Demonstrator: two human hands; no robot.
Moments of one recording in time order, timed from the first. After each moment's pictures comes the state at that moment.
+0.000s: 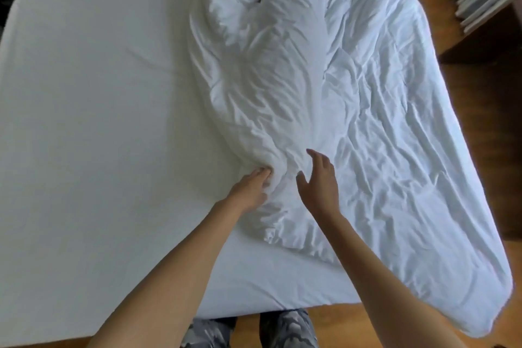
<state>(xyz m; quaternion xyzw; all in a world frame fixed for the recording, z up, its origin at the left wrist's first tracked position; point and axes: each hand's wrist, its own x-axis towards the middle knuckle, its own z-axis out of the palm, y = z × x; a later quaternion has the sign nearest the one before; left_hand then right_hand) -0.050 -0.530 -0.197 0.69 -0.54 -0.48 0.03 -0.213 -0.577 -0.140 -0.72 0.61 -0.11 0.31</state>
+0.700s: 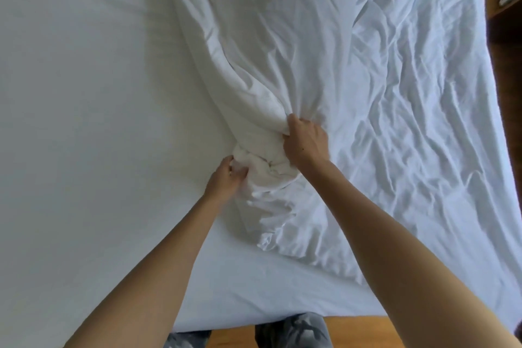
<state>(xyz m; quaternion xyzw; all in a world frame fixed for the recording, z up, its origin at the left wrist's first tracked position) -0.032 -0.532 -0.338 0.78 -0.21 -0.54 0.23 -0.155 -0.671 -0.272 -0.83 0.52 0.09 0.16</state>
